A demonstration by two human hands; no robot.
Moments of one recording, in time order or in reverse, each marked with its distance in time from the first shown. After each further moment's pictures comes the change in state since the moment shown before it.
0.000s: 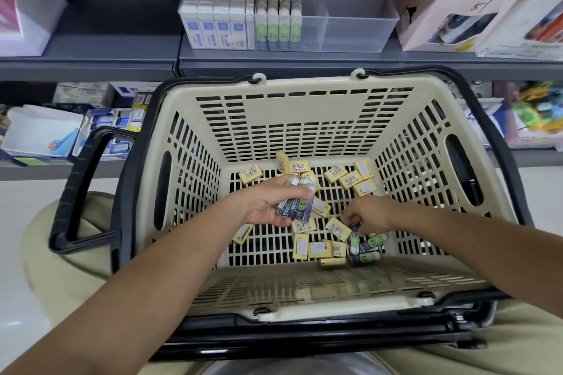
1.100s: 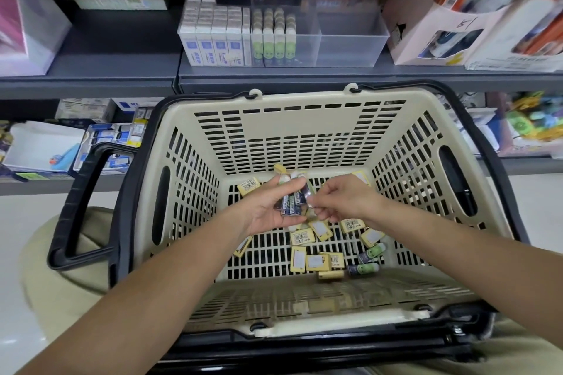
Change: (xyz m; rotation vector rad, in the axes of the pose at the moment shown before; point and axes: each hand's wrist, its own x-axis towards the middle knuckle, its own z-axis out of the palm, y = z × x) left_hand -0.002 0.005 0.004 -0.338 -0.003 0.130; right_hand -0.025 -0.070 -0.050 1.144 0.347 0.076
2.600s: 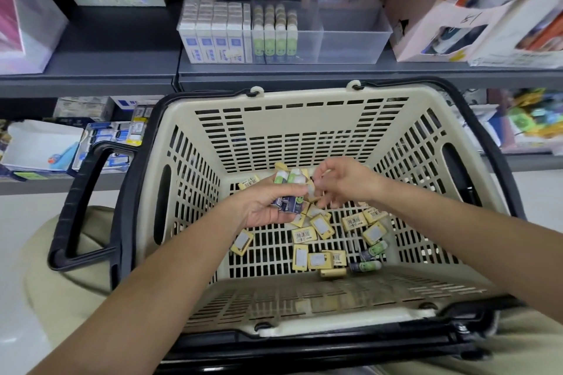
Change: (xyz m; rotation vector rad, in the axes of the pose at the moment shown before) left_hand 0.007 0.008 -0.012 0.136 -0.079 -0.054; right_hand 0.008 -0.016 -0.012 -0.120 -0.098 -0.112
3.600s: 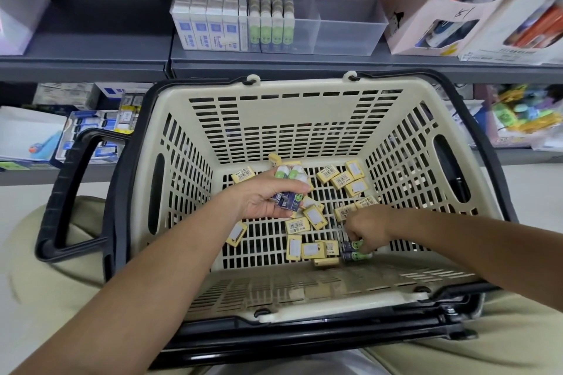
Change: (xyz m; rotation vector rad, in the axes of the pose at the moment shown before) left_hand -0.001 0.000 0.009 0.091 0.073 -0.062; right_hand -0.005 0.107 -0.008 -1.349 -0.526 0.008
